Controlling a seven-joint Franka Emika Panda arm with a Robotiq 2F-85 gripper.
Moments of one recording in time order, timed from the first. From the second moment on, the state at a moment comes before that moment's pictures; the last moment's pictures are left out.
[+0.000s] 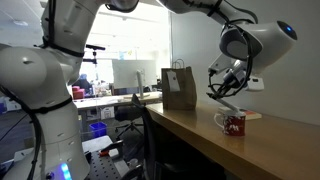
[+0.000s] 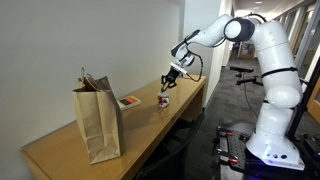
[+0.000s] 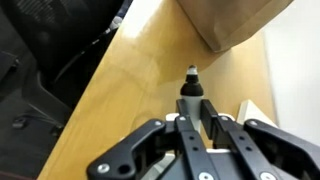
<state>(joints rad) -0.39 0.44 -0.19 -1.80 0.97 1.81 0.21</state>
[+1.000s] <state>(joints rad) -0.41 0.51 -0.21 -1.73 1.03 1.73 0.24</state>
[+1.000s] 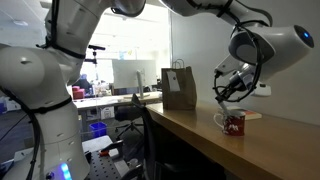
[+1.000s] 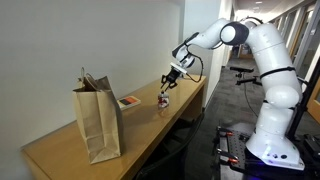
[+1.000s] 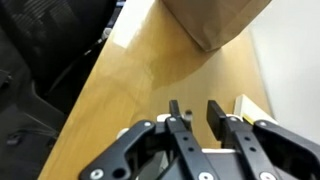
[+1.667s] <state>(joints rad) -0.26 0.36 -0.23 -1.75 0.75 2.02 0.25</state>
